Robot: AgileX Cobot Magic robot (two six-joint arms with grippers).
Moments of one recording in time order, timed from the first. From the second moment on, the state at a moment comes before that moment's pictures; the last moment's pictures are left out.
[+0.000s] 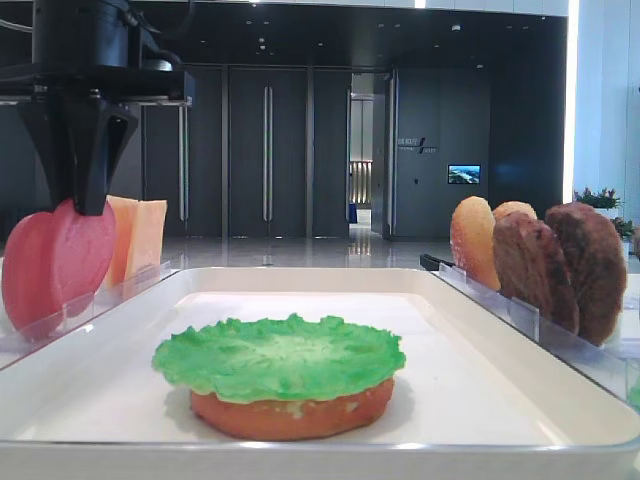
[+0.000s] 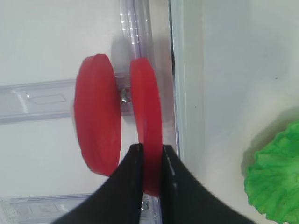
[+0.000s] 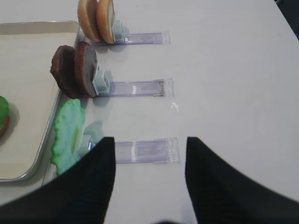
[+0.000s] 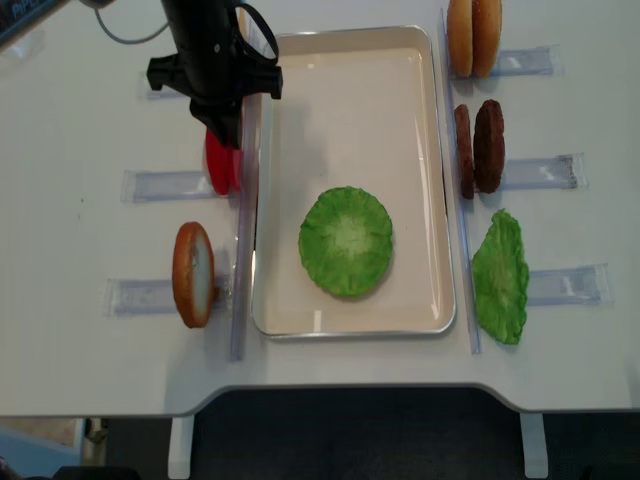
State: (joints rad) left arm -0.45 1.92 -1.49 0.05 1.21 -0.39; right arm -0.05 -0.01 -0.51 0.16 1.13 -0.10
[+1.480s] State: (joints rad) left arm -0.45 1.81 -1.49 -0.36 1.22 -0.17; right arm -0.05 -0.01 -0.51 0.16 1.13 -0.10
